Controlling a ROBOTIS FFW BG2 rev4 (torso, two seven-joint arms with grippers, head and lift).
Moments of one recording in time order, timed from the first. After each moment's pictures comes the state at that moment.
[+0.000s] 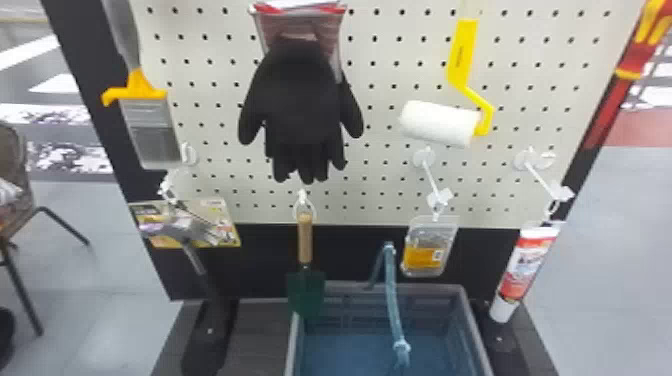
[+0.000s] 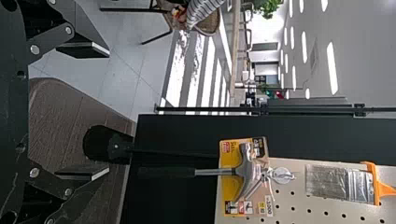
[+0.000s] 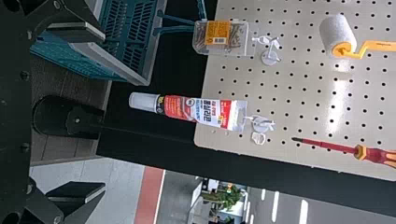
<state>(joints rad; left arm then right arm) 1.18 0.09 -0.12 -2.29 0.00 -0.31 0.47 0.99 0.00 -0.27 -2.16 -0.07 -0.36 0.32</state>
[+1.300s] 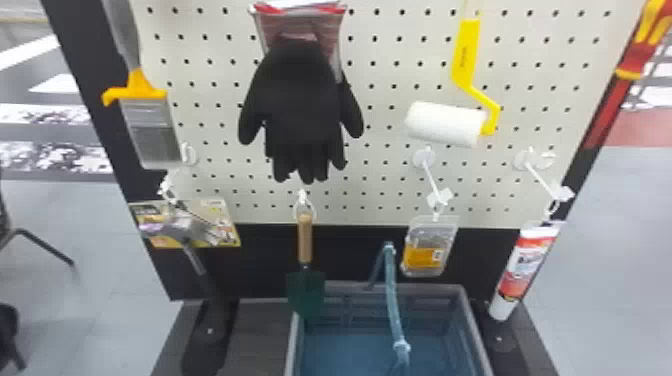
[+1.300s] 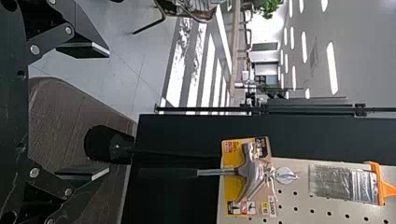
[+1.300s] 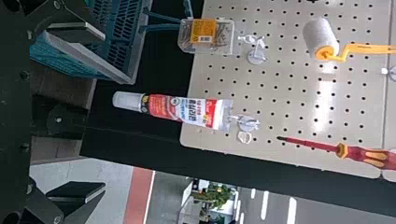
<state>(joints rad) 1.17 0.09 -0.12 -2.27 0.00 -0.31 0.47 0.96 0.00 -0.27 -2.18 -0.08 -0.37 0.32</state>
